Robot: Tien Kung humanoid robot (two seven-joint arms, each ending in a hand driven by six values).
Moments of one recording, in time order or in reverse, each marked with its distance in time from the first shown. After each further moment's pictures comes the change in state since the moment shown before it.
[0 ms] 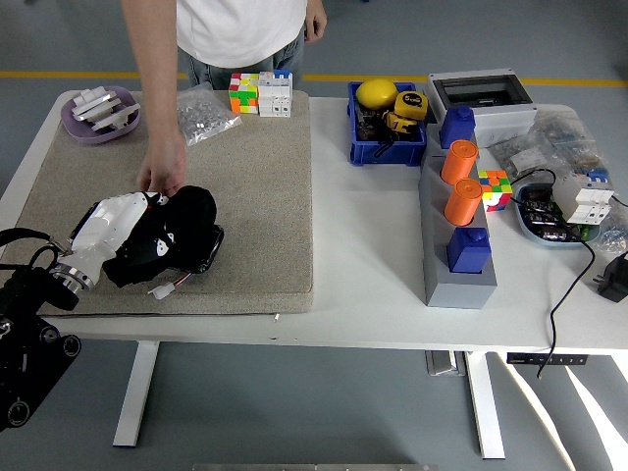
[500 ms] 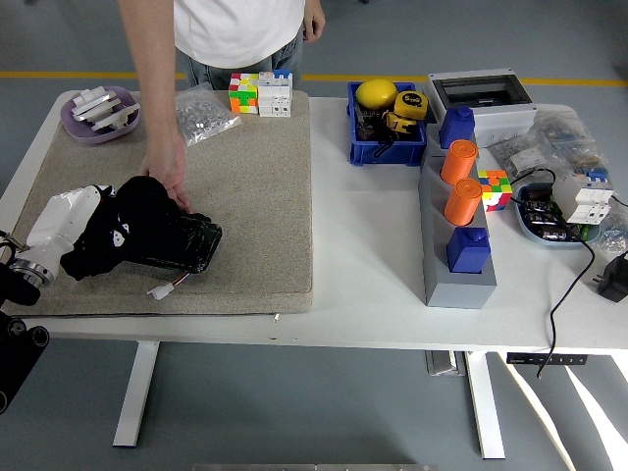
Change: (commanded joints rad) left arm -0.006 0.015 -0.143 0.109 0.060 0.001 -0.008; right arm 0.002 -0.003 -0.003 0.000 0.001 -0.001 -0.003
